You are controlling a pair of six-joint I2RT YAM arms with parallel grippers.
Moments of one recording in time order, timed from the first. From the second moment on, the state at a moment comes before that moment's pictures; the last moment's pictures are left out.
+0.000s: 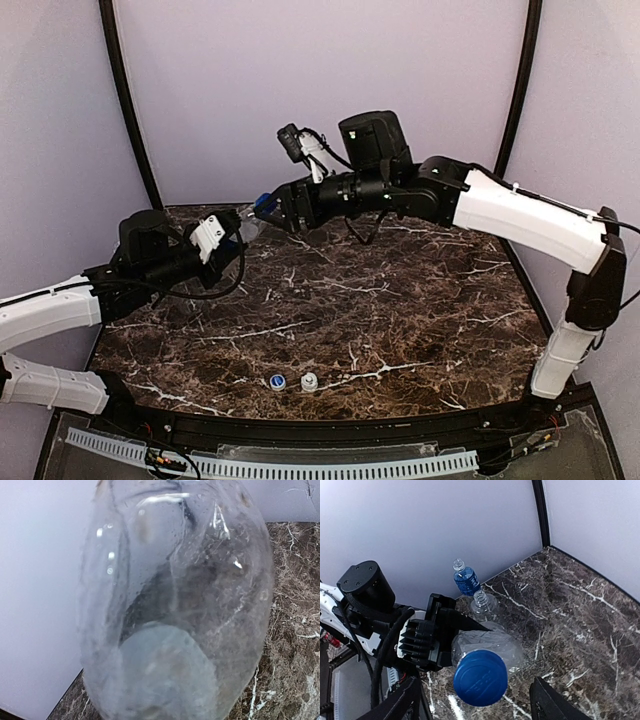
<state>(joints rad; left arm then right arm) -0.67 1.04 0.67 0.12 0.06 0.52 1.03 1.73 1.76 -0.36 -0.24 0.24</state>
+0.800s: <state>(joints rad) -0.67 1.04 0.66 0.13 0.06 0.54 1.06 1.82 1.88 -0.43 -0.14 0.26</state>
